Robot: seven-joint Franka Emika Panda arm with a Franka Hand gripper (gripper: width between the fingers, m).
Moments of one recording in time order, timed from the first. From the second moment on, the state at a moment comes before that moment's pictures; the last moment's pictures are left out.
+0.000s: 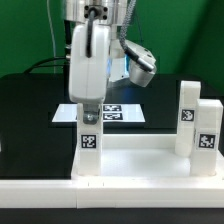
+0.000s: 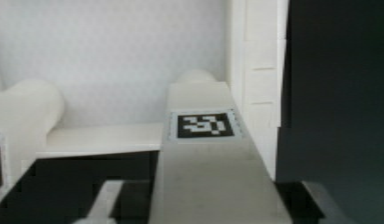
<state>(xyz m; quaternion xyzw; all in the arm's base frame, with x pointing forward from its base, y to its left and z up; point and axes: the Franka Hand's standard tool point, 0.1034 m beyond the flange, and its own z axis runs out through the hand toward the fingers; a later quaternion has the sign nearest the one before) 0.640 -0.048 0.110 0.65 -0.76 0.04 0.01</state>
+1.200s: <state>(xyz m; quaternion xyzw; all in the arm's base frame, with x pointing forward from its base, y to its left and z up) 0.636 -0.037 0.127 0.59 -0.81 0.05 -0.01</state>
